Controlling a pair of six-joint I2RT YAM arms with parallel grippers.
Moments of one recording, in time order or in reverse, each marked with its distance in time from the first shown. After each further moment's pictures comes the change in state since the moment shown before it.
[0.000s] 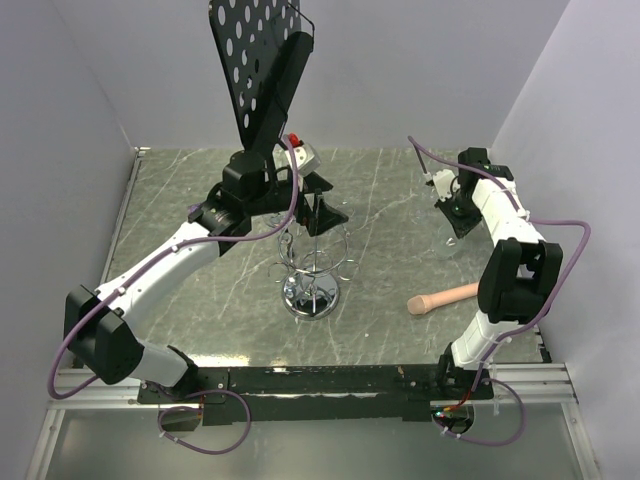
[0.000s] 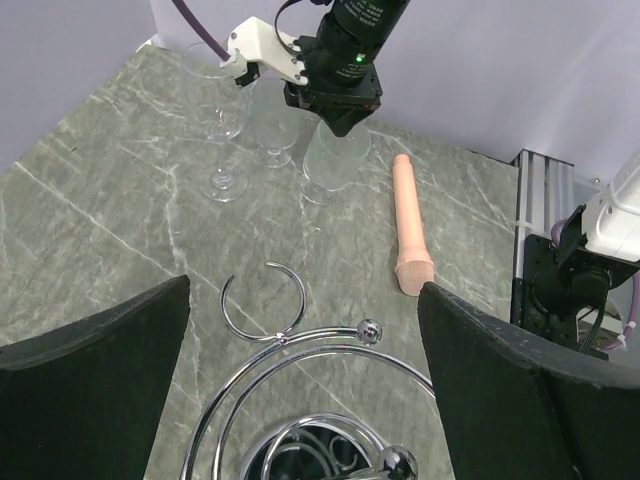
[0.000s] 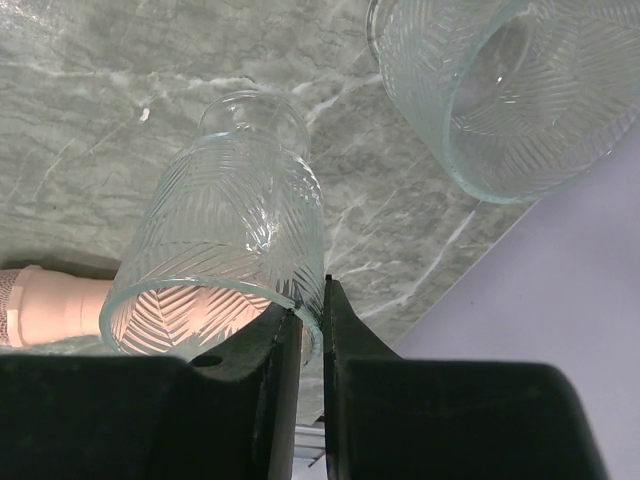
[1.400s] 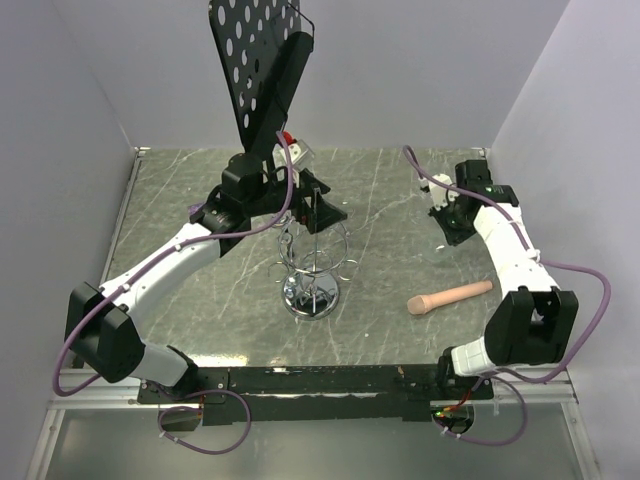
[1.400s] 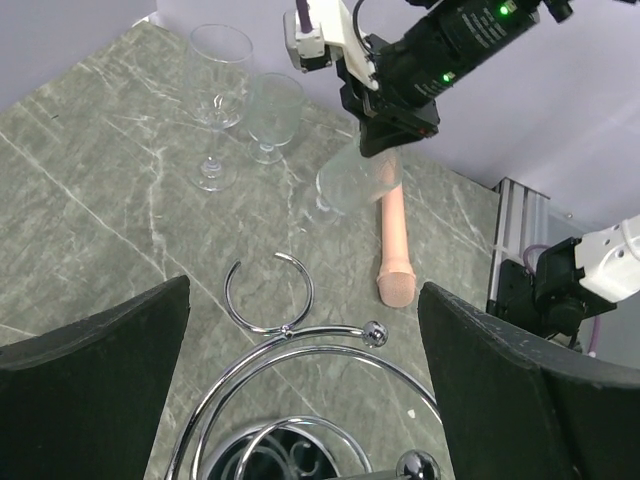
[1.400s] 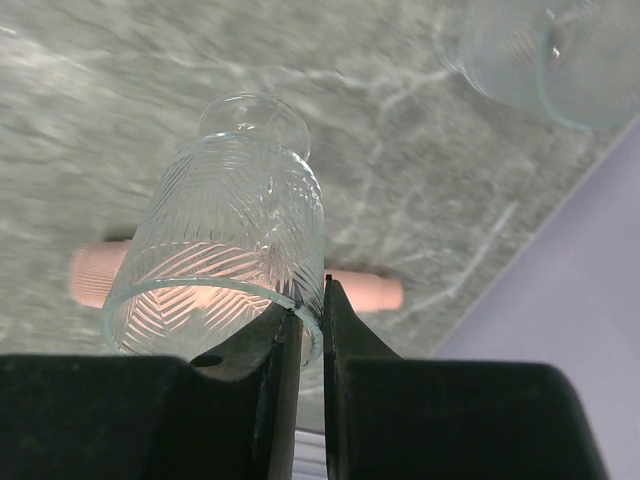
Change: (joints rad) left arm 0.025 0.009 -0.048 0.075 -0.008 -0.146; right arm 0.090 -0.287 -0.179 0.029 -0.074 0.097
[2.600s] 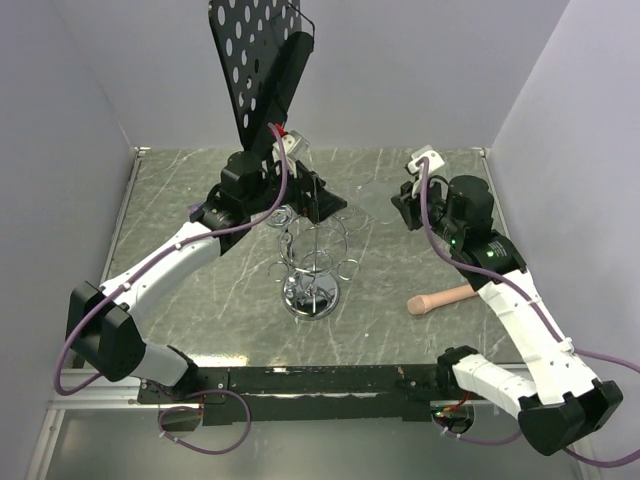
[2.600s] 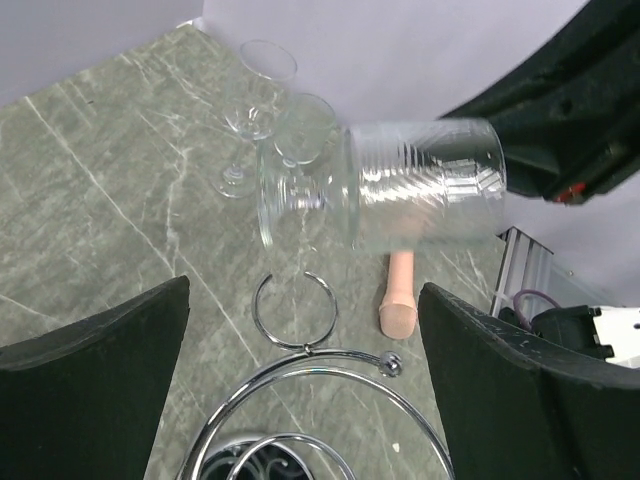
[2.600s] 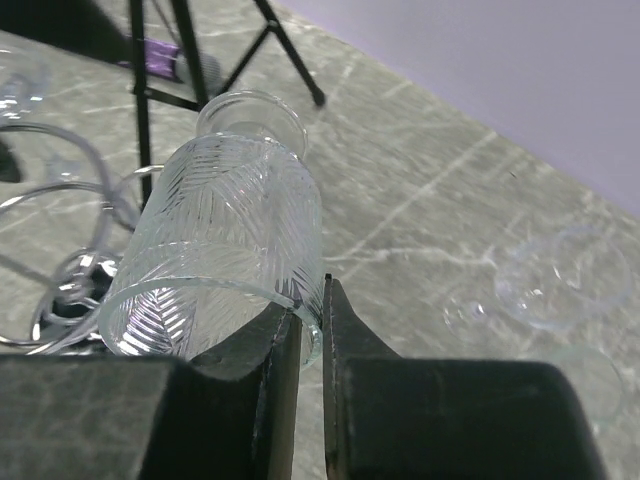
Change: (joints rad) left arm 0.007 0.007 0.012 0.018 -0.113 -0.117; right arm 0.377 -0.438 -0.175 0.619 -0.138 0.380
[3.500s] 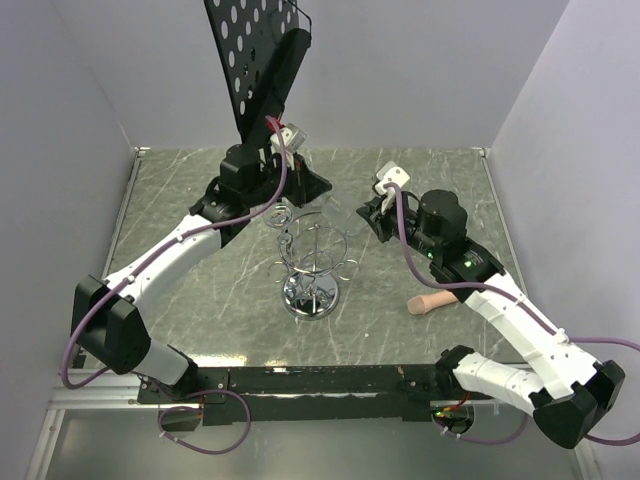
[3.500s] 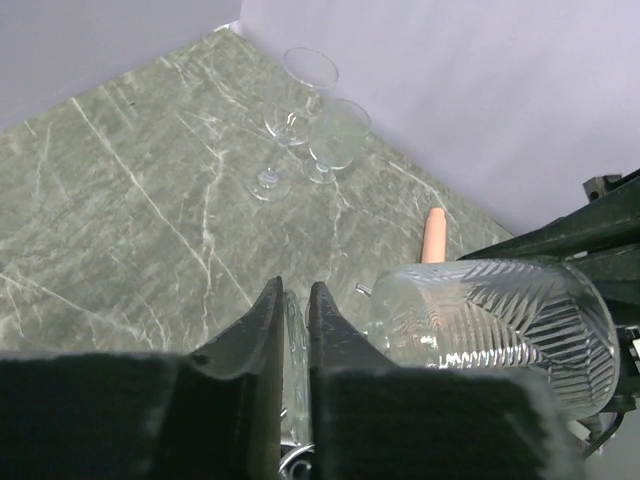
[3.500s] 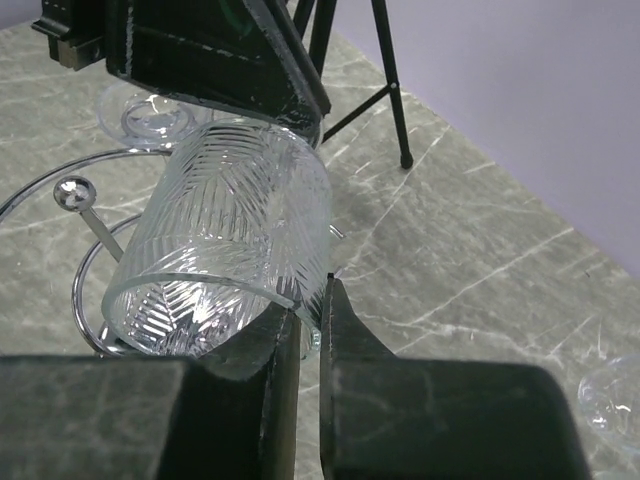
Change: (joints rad) left arm 0.031 0.038 0.042 -0.019 -0.006 0.027; right arm 0.211 0.008 -0.085 0.179 0.021 -0.019
